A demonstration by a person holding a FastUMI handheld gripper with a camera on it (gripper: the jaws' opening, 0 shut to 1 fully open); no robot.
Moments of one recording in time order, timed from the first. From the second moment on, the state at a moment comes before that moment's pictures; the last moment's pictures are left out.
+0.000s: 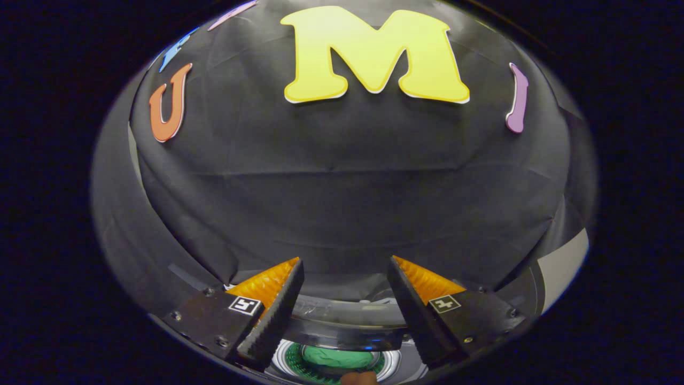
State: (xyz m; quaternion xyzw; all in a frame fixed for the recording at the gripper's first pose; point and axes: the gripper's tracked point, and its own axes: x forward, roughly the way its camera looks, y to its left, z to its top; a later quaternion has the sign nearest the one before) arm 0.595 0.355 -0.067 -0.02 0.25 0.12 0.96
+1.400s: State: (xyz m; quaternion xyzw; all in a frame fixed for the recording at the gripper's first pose) arm 0.511 0.346 -0.085 -0.02 0.19 0.12 0.97
